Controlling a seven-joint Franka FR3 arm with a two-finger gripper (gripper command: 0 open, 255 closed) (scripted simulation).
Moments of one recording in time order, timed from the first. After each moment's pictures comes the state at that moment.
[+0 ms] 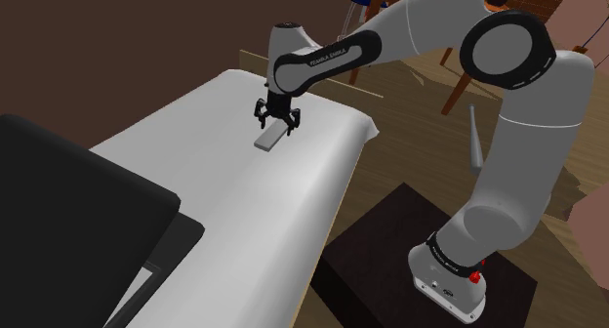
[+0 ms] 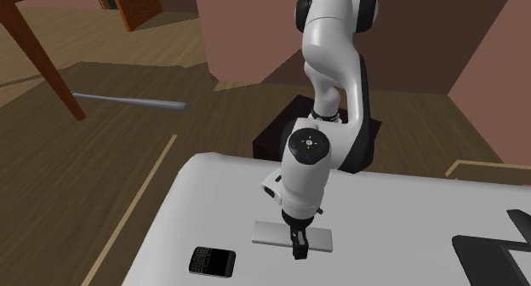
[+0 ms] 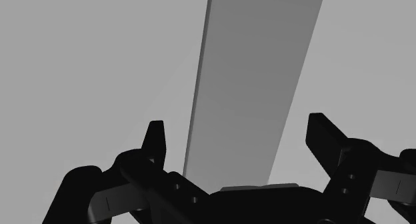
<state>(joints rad) -0.05 0.39 0.32 -1.83 -0.13 2.21 1.26</state>
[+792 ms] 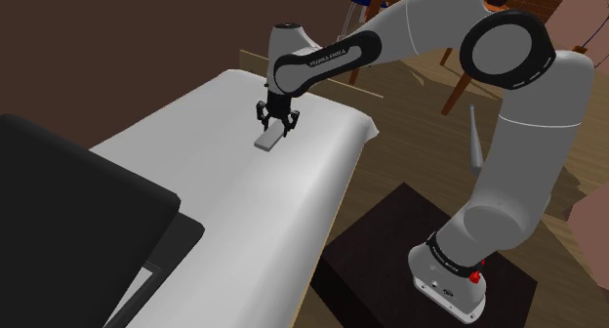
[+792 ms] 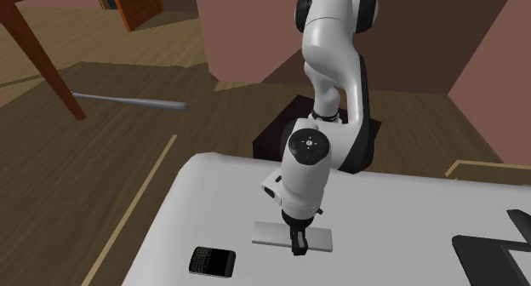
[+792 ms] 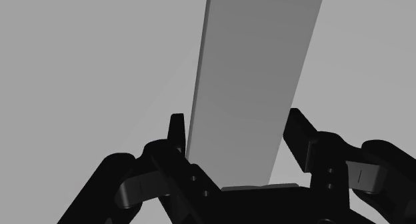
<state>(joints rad) -0.05 0.39 0.32 -1.83 -0.13 2.21 1.26</state>
